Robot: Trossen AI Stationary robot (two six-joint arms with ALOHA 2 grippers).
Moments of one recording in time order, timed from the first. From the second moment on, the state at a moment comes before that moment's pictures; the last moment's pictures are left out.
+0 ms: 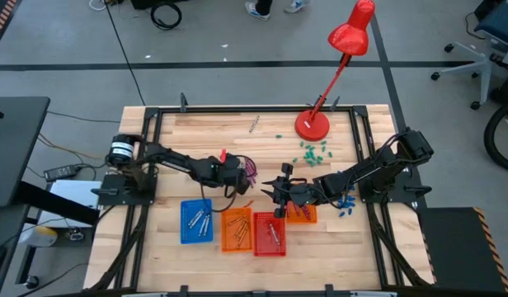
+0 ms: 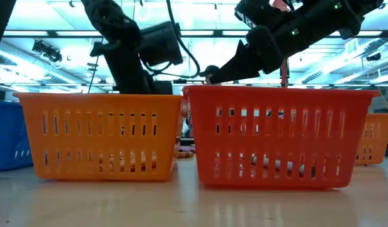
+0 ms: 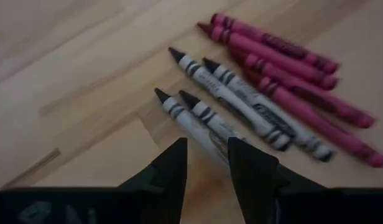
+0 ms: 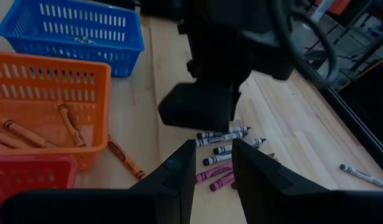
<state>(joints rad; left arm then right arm) -0.03 1.80 0.97 -0.37 -0.48 -0.90 0.29 1.62 0.76 0.37 0.58 -0.05</state>
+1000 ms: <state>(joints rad) -0.03 1.82 0.97 -0.53 -0.37 -0.77 0.29 1.62 0.76 0.37 0.58 -0.06</state>
